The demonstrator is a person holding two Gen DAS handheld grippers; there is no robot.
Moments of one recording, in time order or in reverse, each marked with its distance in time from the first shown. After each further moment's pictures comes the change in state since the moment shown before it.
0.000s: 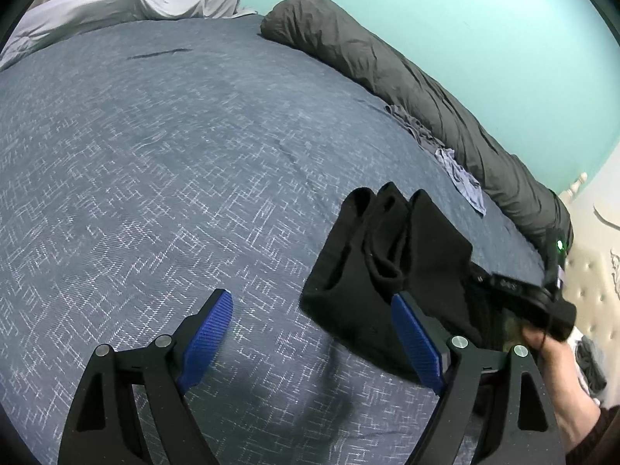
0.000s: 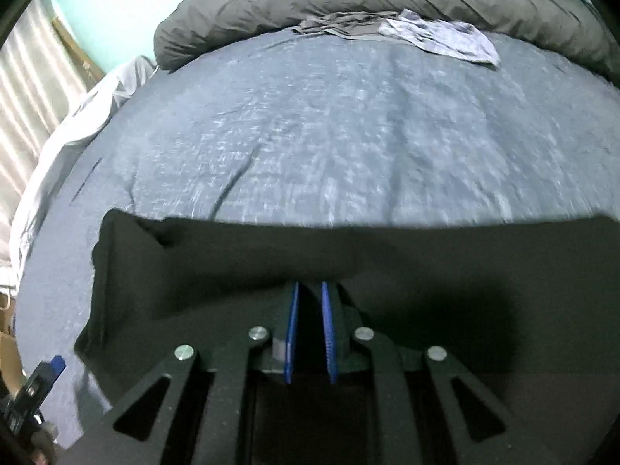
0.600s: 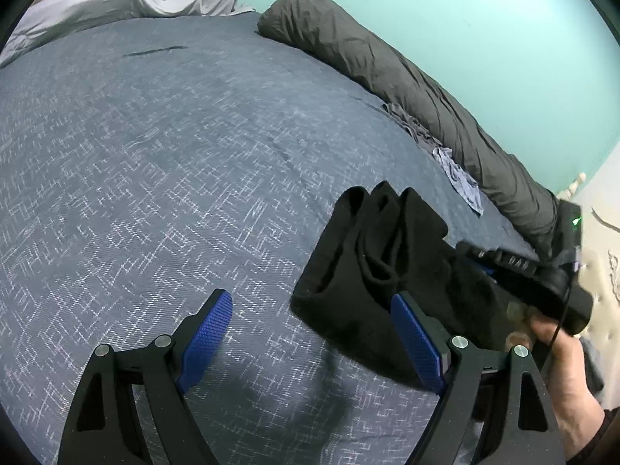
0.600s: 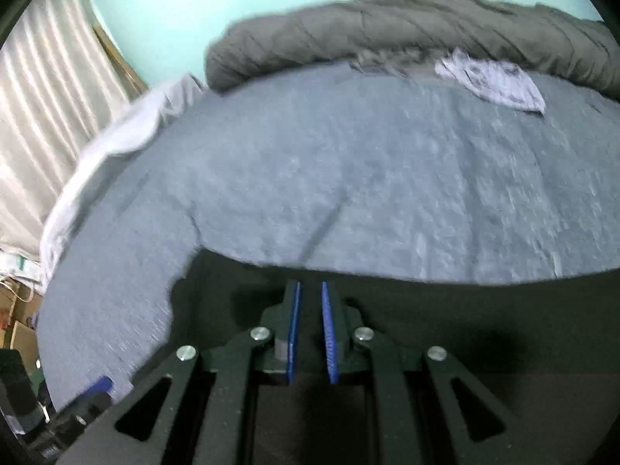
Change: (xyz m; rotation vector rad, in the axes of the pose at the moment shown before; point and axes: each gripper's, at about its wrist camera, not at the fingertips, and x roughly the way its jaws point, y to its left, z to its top) left arm 0.004 -0.008 0.001 0.003 0.007 -0.016; right arm -0.018 0.034 0.008 -0.034 -0.074 0.112
